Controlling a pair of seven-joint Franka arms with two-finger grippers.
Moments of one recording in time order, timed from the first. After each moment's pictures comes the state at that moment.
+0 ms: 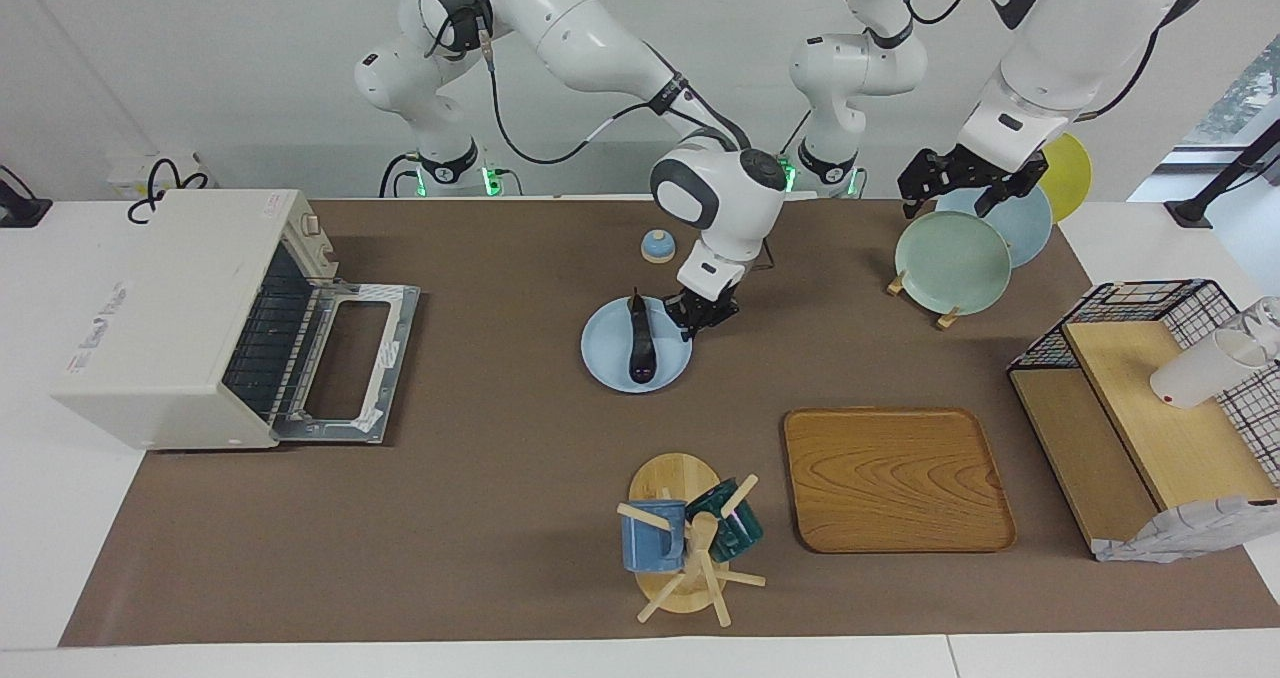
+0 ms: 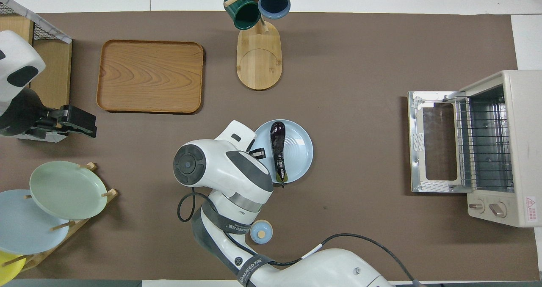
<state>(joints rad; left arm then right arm) -0.10 -0.01 -0.08 -1.56 -0.02 1.42 -0.11 0.84 0.58 -0.03 -1.52 -0.23 1.97 0.74</state>
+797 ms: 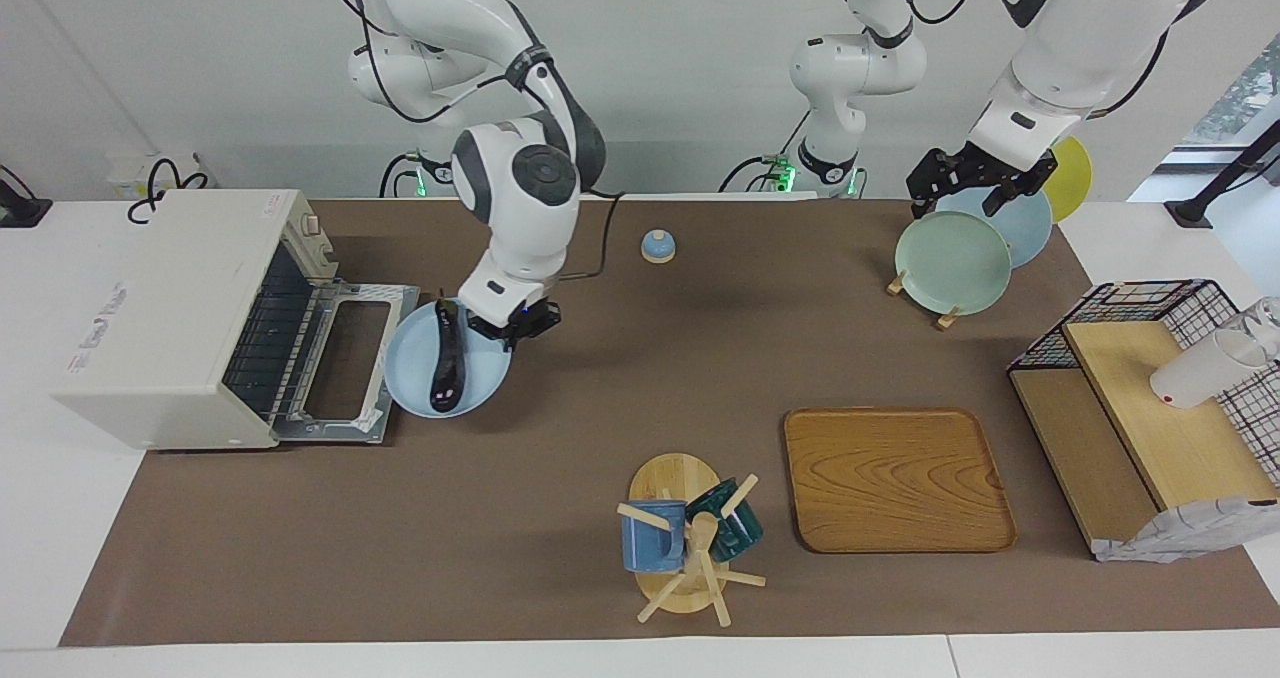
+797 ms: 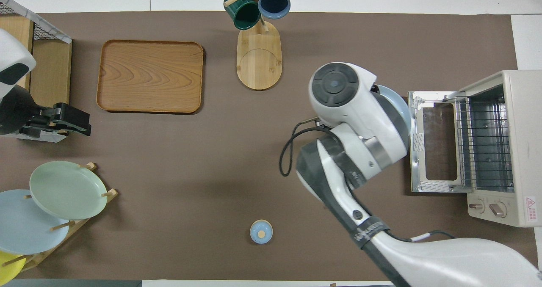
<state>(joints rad) -0.06 -0.01 -0.10 -1.56 -0.02 1.42 -0.11 0.40 0.22 -0.05 -1.83 -0.23 1.91 0.23</state>
